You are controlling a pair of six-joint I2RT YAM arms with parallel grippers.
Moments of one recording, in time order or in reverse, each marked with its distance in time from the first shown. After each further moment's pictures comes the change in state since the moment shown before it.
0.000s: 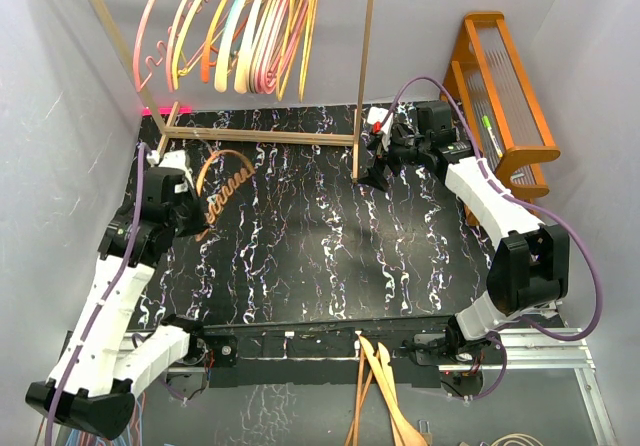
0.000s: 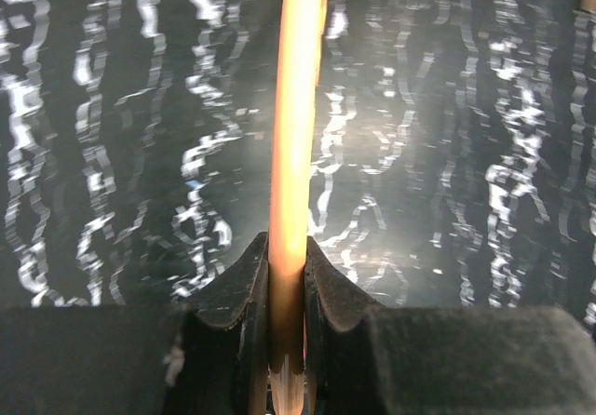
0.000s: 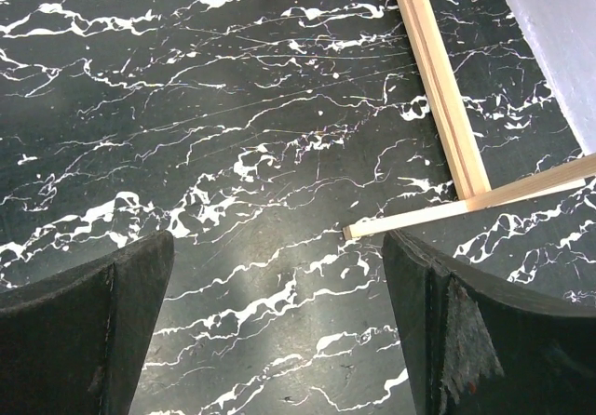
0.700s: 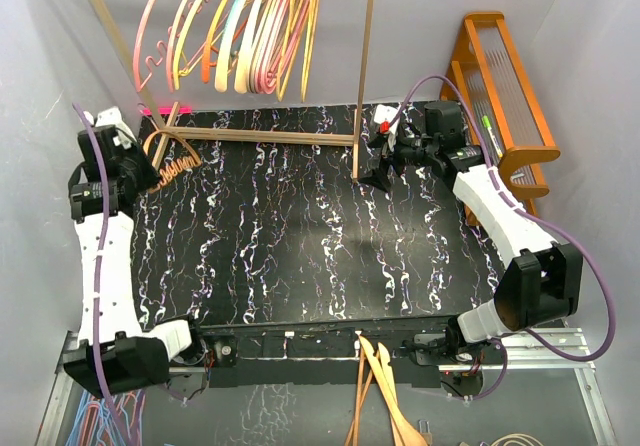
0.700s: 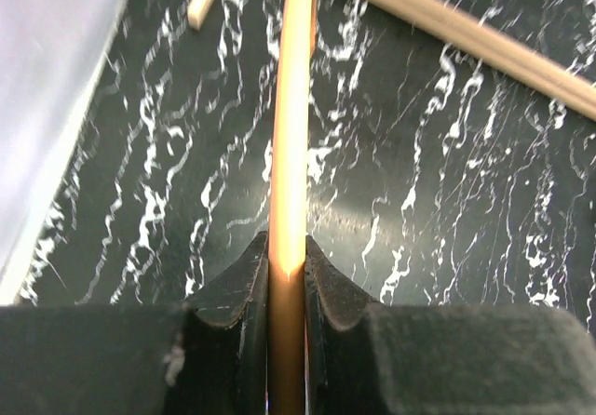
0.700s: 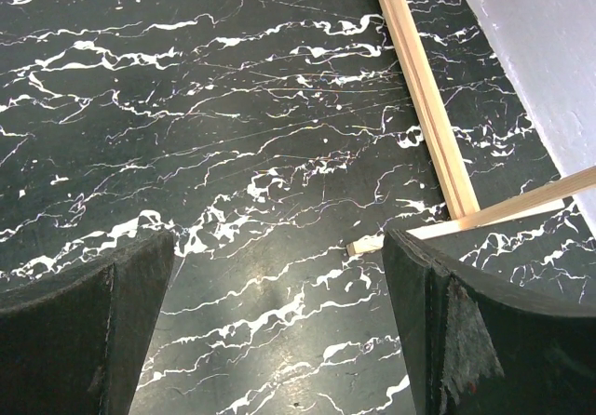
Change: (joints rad) left arm 0.481 0.209 0.161 0.161 0.129 0.135; right arm 0.000 -0.094 -0.023 0.014 -0.038 0.048
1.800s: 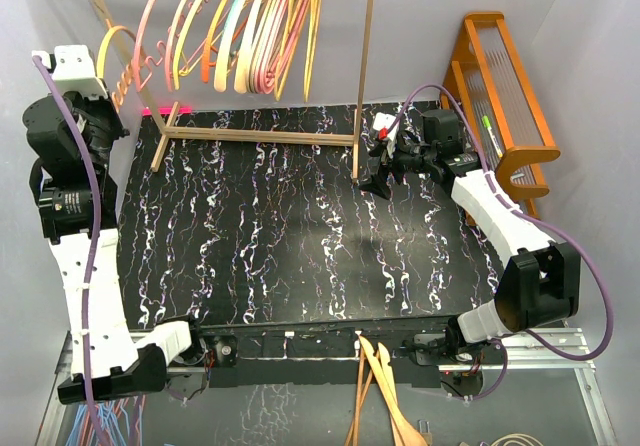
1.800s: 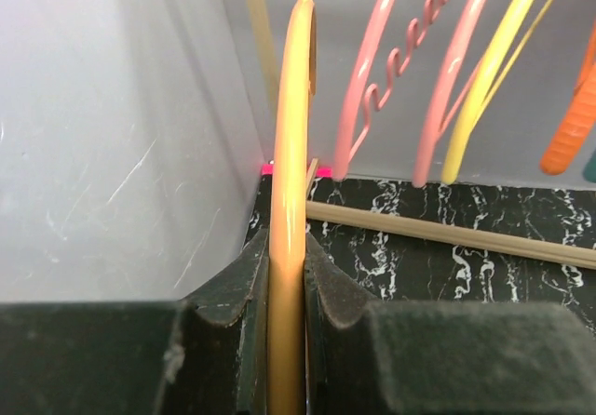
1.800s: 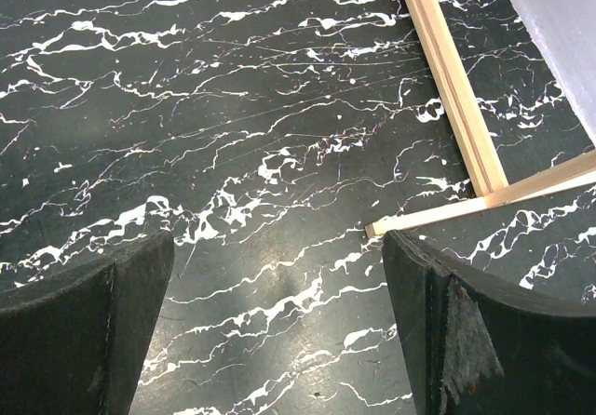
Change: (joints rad) left arm -0.056 -0.032 0.374 0.209 -0.103 0.328; right arm 0.000 -0.009 -0.076 0.032 0.019 0.017
